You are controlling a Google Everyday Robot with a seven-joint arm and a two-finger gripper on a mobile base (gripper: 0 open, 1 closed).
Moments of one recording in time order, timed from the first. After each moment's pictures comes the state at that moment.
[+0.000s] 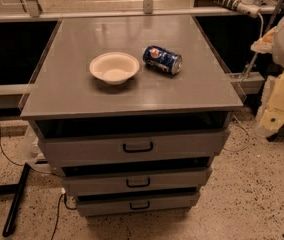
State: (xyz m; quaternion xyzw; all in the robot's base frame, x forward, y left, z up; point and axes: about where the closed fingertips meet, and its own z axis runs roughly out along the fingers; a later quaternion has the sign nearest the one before) arm 0.438 -0.217 0.976 -0.60 0.78 -0.03 0.16
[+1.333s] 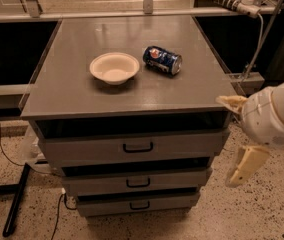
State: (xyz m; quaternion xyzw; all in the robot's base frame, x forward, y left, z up) arm 0.421 -0.184 0.855 -0.67 0.70 0.03 0.25
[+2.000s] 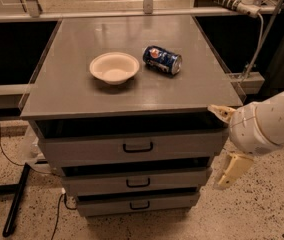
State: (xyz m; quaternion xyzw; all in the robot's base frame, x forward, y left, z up) arm 0.435 -0.177 0.813 -0.67 0.70 0.03 0.27
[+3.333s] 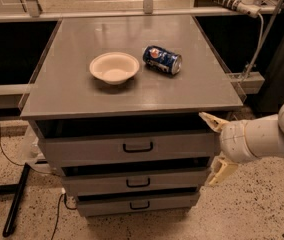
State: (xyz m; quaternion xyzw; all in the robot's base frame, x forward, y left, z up) arm 0.474 -0.179 0.745 -0.69 0.63 0.02 0.34
